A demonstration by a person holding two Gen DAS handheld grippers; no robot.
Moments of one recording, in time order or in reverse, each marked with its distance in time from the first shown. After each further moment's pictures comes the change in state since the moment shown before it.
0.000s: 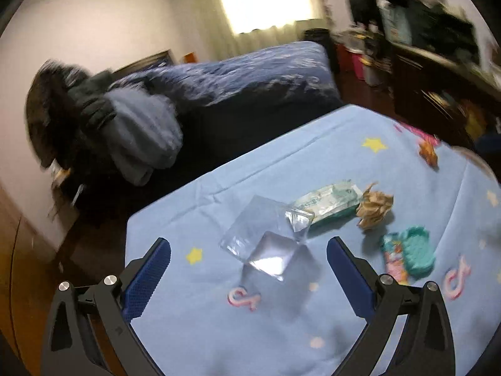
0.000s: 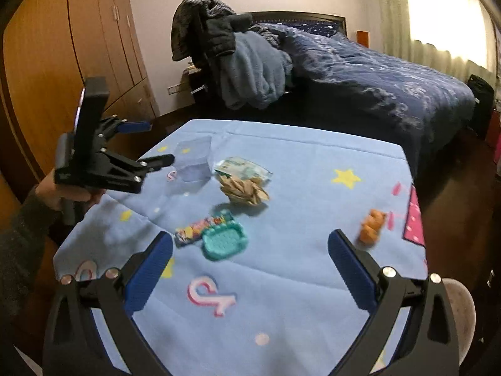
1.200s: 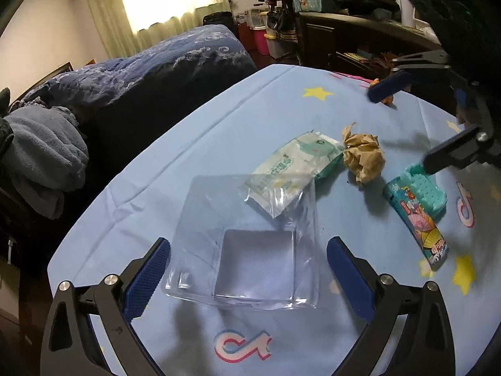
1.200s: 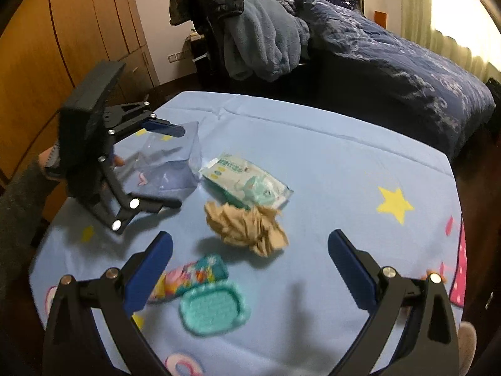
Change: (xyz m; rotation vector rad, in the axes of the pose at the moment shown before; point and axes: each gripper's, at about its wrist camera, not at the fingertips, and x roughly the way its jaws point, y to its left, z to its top) left arm 0.082 0.008 -0.012 0.225 0.037 -0.408; right arm 0.124 0.001 0.043 -0.058 0.142 -0.008
